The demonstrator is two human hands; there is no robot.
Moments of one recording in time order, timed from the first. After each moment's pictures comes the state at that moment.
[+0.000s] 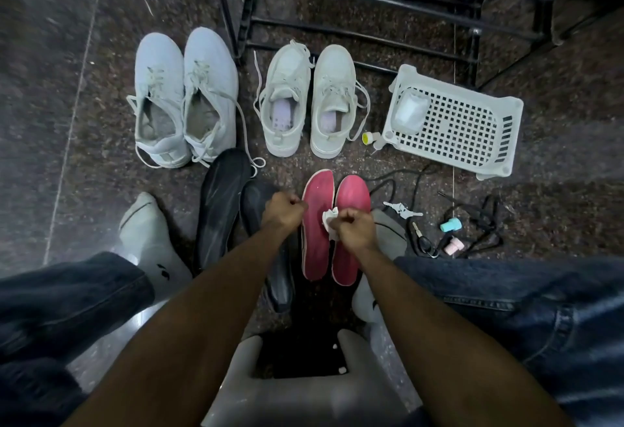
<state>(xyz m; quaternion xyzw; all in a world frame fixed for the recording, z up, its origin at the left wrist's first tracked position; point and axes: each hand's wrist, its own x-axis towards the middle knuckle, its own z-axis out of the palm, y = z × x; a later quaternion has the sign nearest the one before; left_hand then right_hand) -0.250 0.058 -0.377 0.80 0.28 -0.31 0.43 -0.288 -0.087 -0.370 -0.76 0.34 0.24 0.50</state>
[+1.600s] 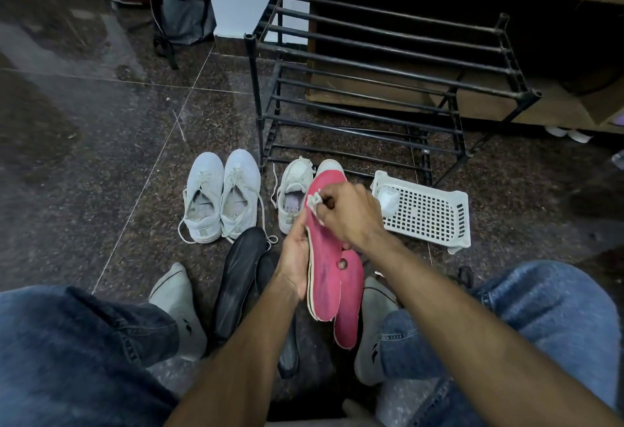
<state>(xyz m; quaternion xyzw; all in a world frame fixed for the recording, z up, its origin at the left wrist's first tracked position) -0.282 0.047 -0.200 0.27 0.14 -0.31 0.90 -0.243 -0.054 -0.129 -0.97 -0.06 0.05 0.24</state>
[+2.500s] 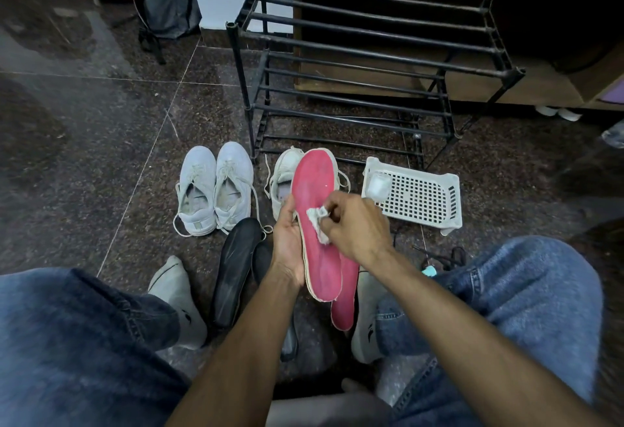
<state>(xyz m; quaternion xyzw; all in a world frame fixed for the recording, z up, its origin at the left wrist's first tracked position) -0.289 0.040 -0.187 0.23 0.17 -0.27 0.92 -0.297 -0.069 -0.122 -0.96 0.00 0.04 0.29</state>
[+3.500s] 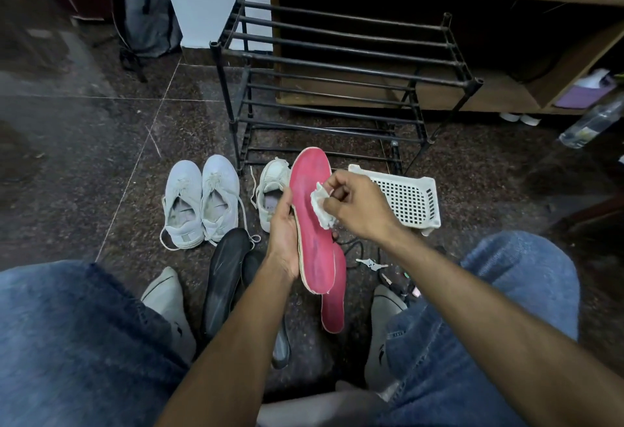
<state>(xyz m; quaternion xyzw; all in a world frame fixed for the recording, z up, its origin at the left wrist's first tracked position) -0.285 0.032 -0.168 0.29 0.13 -0.28 0.91 -0.287 -0.096 -0.094 -0.91 0.00 0.03 0.42</state>
